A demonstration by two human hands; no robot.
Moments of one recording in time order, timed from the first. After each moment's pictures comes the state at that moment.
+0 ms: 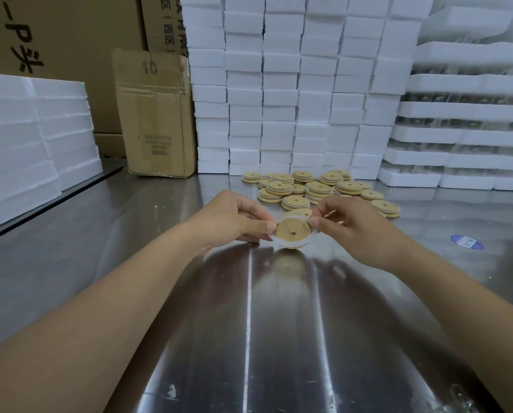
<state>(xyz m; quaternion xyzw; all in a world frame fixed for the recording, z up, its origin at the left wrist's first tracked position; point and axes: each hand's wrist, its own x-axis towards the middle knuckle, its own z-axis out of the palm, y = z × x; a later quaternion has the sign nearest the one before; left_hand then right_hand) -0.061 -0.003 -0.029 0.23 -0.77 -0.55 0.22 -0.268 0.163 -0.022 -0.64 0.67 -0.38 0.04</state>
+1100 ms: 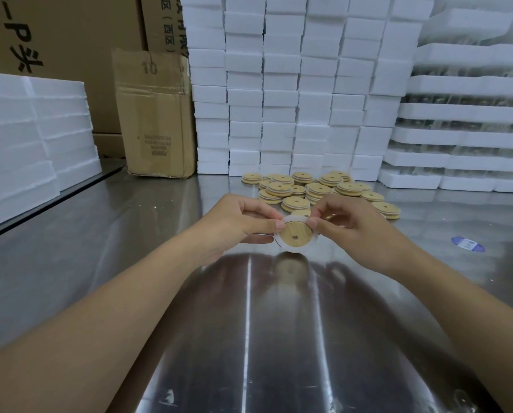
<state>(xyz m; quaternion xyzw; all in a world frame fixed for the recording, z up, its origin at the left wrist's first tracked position) -0.068 0.011 -0.034 0.19 -0.72 -0.61 0.27 -0.262 0.167 -0.023 -0.64 0.63 -0.43 0.07</state>
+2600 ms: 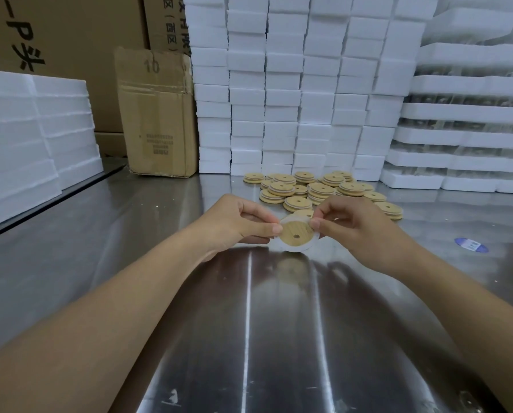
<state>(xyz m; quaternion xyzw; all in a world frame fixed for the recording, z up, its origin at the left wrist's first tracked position) -0.064 -0.003 -0.040 0.19 -0.74 -0.60 0.25 -0.265 0.164 -0.025 -0.63 0.63 -0.44 0.09</state>
